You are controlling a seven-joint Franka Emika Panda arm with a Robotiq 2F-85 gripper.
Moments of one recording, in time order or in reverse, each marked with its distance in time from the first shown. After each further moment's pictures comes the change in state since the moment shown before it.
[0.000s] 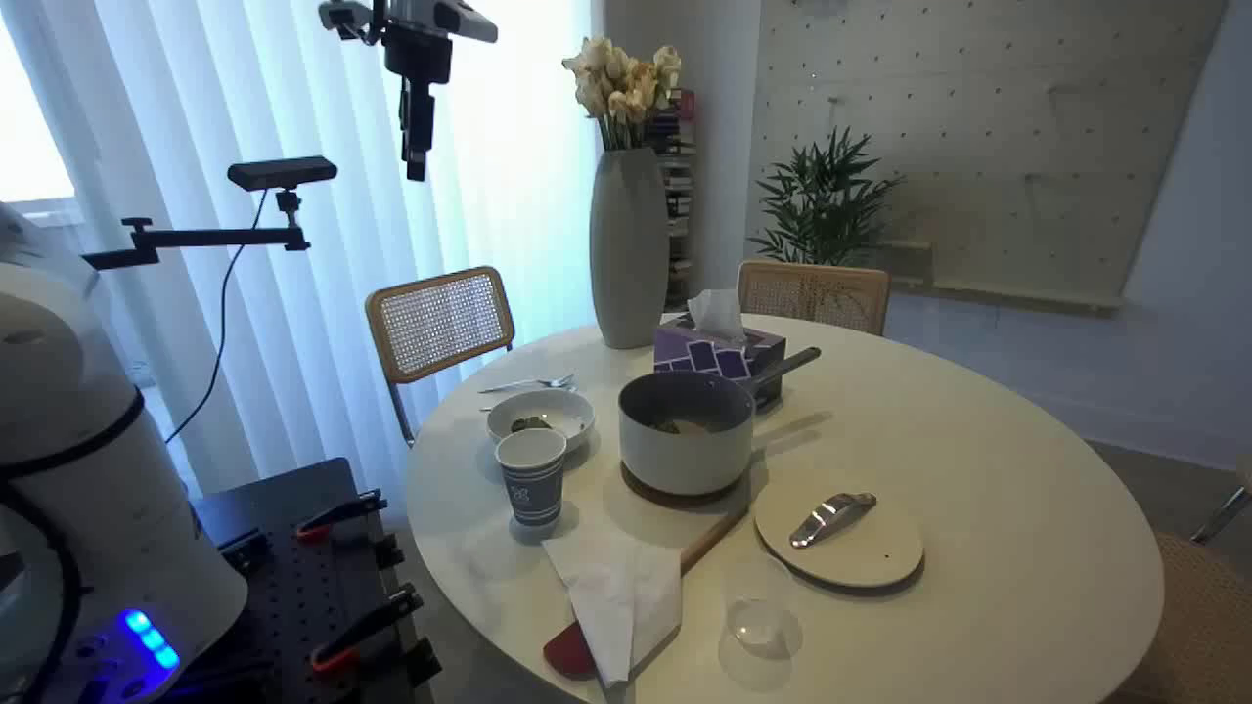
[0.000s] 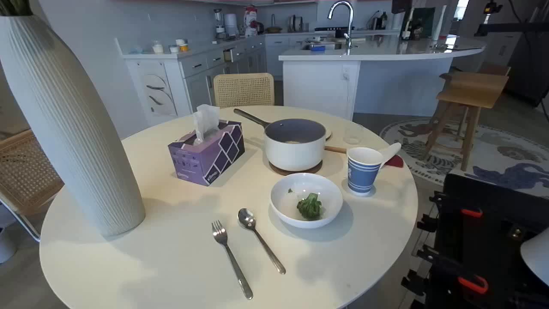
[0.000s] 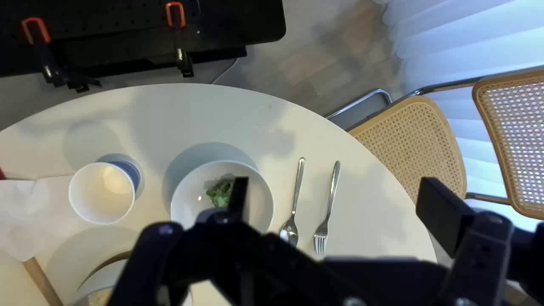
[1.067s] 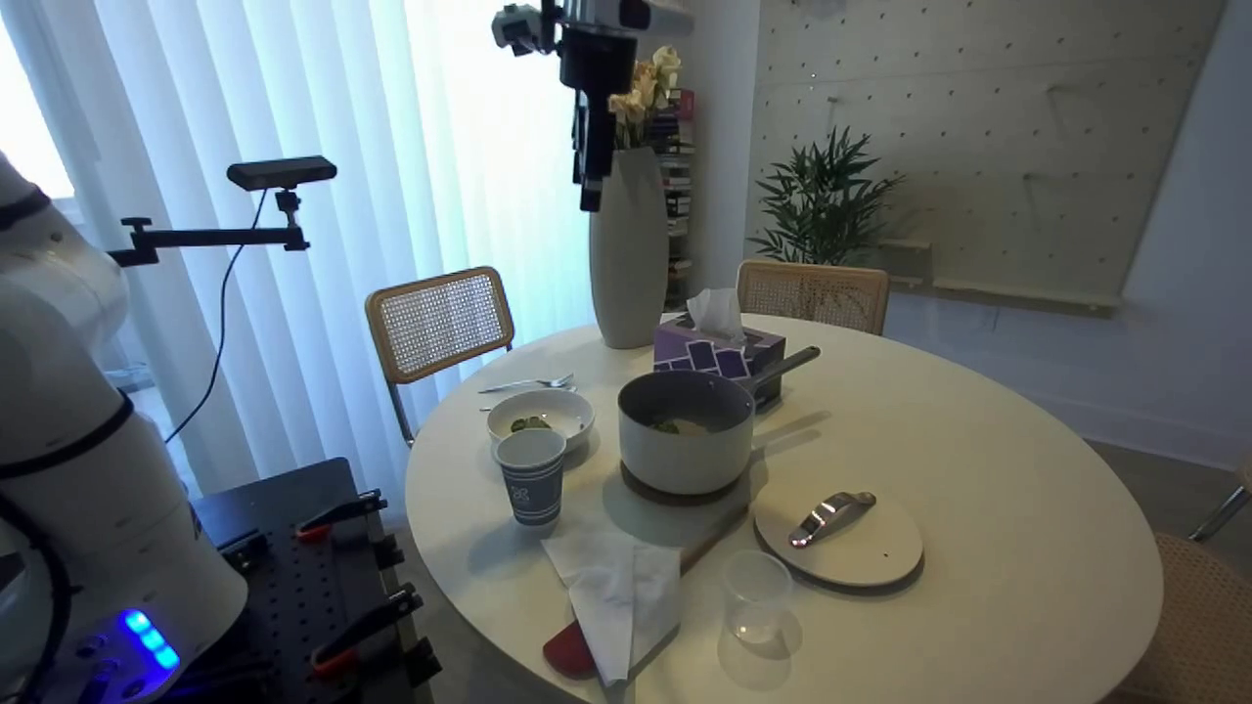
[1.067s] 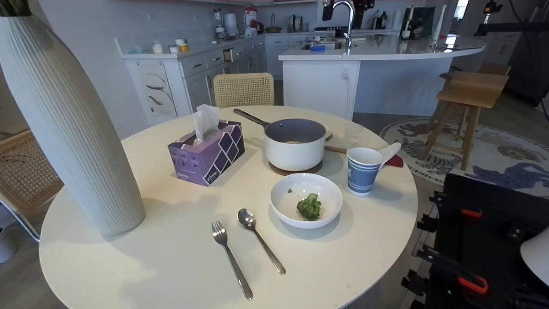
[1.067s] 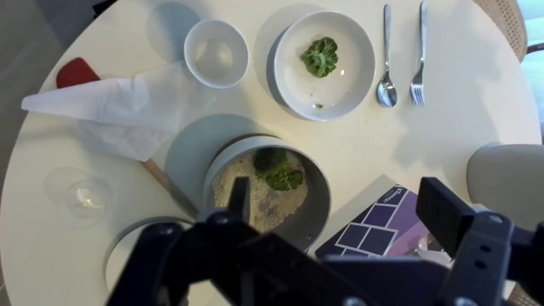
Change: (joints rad) arm -0.213 0.300 -0.245 0.215 -0.096 0.122 -0.208
